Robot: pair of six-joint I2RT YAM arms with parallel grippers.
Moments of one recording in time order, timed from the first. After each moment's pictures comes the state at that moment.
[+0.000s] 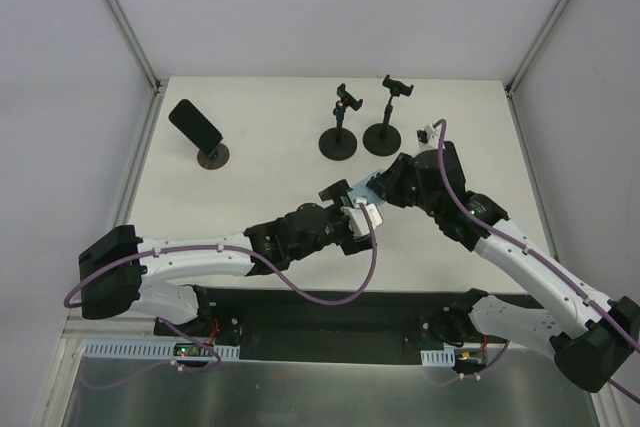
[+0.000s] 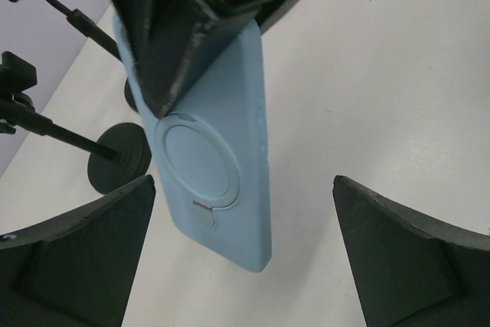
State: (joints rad) left arm -1.19 1.29 0.77 0.30 -0.22 0.35; right arm 0.68 1.00 0.90 -0.42 0.09 0.82
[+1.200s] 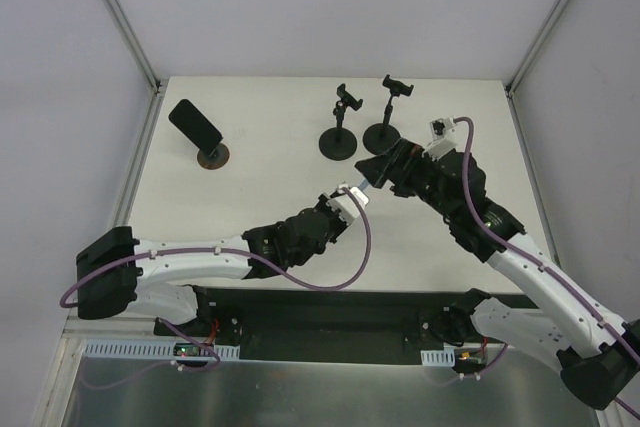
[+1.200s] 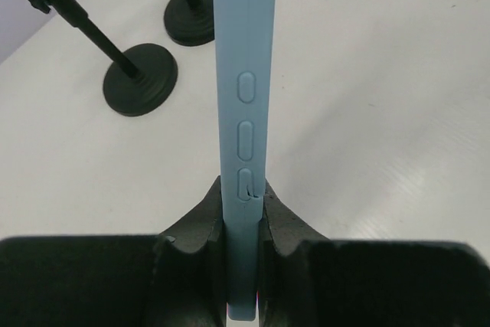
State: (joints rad) left arm -1.23 1.32 0.75 0.26 -0.55 0.14; right arm 0.66 0.91 0.87 -0.23 -0.01 0.83
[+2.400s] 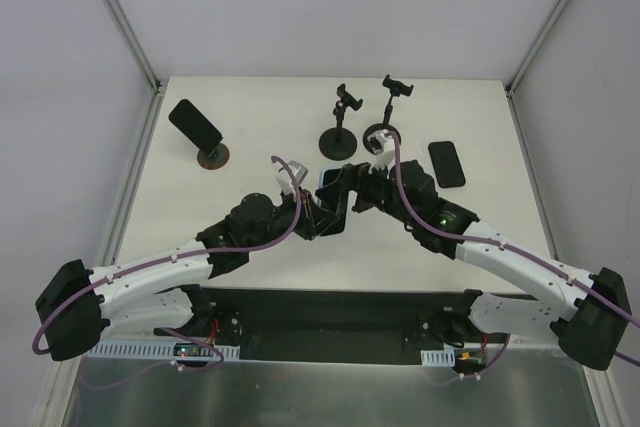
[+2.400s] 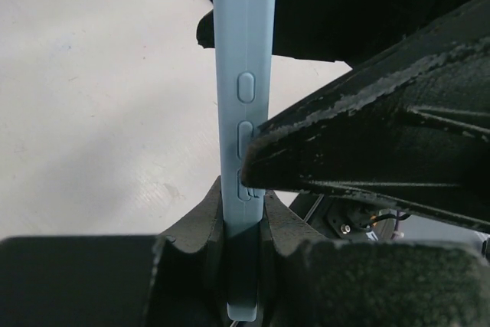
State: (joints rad) left arm -0.95 1.01 0.54 0.28 0.04 -0.62; right arm 0.89 1.08 0.83 -0.03 0.02 0.55
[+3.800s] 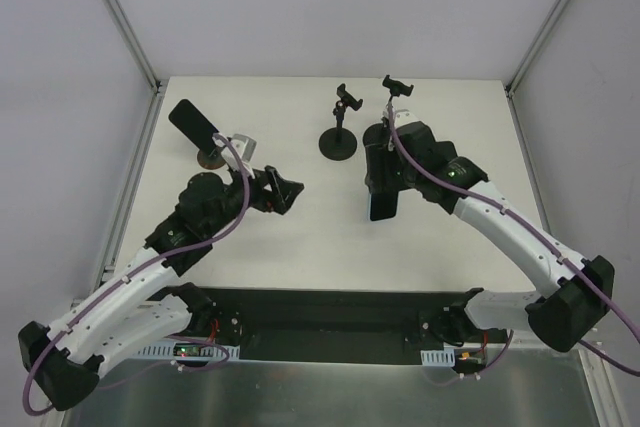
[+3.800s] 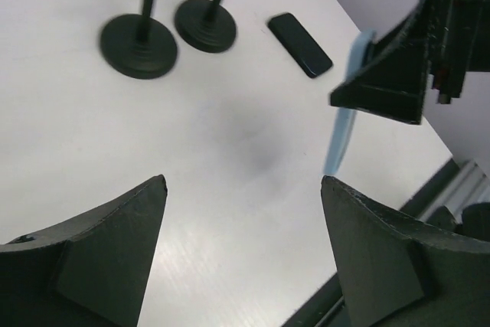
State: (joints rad) left arm -0.73 0.78 0.65 -0.05 0.01 -0.46; right arm 0.69 1.26 1.16 -0.65 0.17 0.33
